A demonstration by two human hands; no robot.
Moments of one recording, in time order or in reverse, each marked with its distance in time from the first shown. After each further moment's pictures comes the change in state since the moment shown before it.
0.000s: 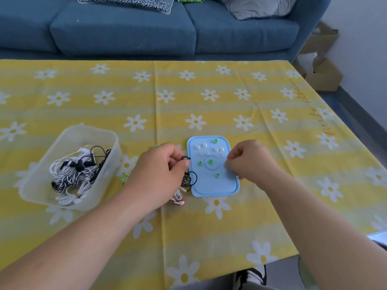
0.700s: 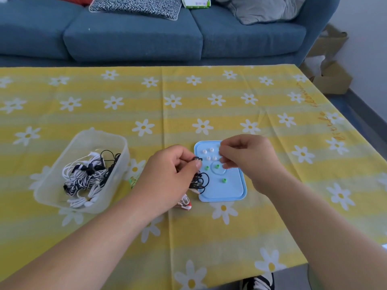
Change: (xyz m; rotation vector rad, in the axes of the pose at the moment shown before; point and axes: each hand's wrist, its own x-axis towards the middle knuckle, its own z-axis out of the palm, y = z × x) left_hand -0.003 0.010 -0.003 -0.119 -0.002 0.013; right_hand -0.017 -0.027 -0.001 0.563 -0.028 -0.087
